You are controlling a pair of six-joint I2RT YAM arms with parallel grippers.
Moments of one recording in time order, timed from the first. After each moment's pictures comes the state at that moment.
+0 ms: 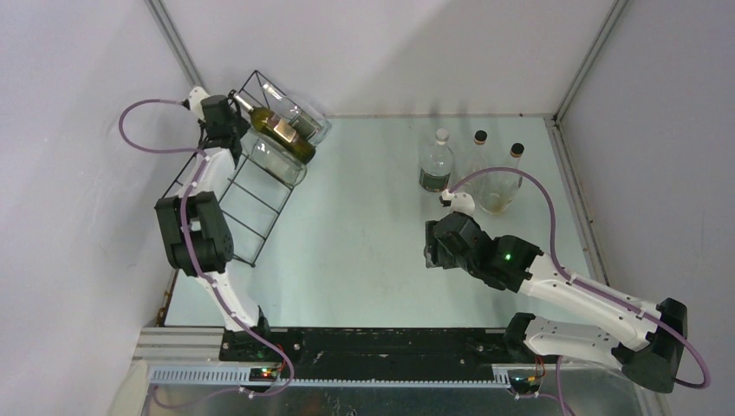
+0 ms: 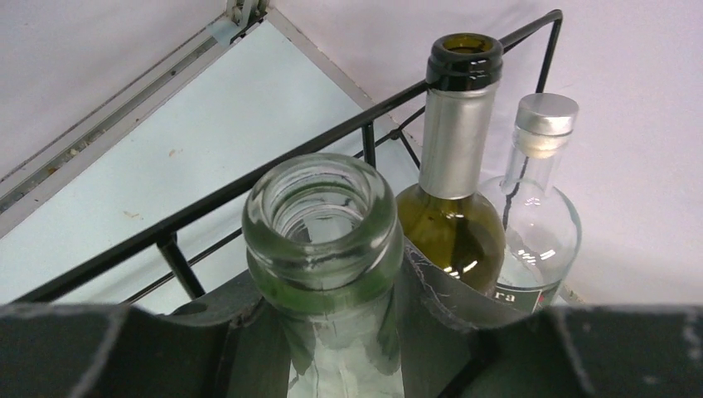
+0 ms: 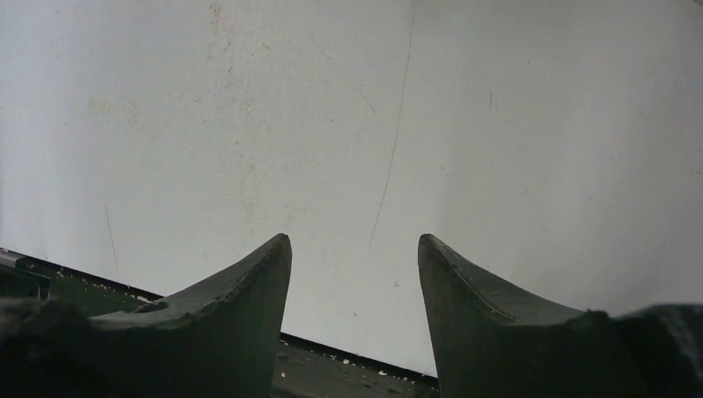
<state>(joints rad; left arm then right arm) 0.16 1.86 1.49 -0.02 -0.23 -0.58 0.96 1.01 0.88 -0.72 0.40 0.70</state>
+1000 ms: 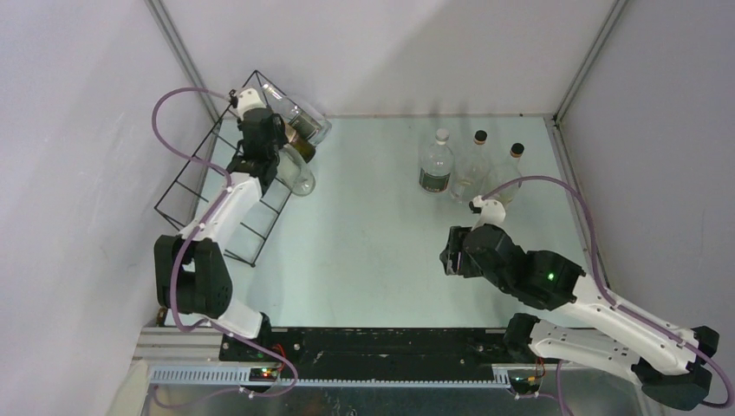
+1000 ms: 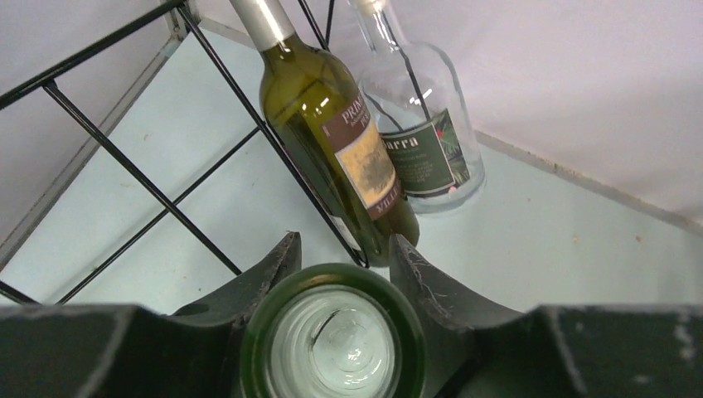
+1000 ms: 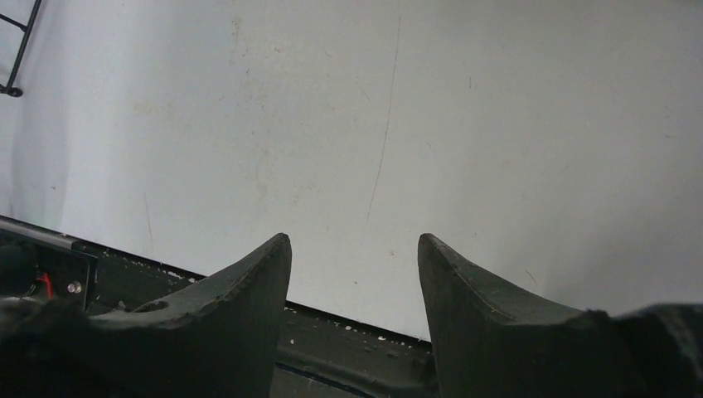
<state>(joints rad) -0.14 1.53 1.23 0.02 -0.41 -0.34 1.01 0.80 0.88 -0.86 0.44 0.77</state>
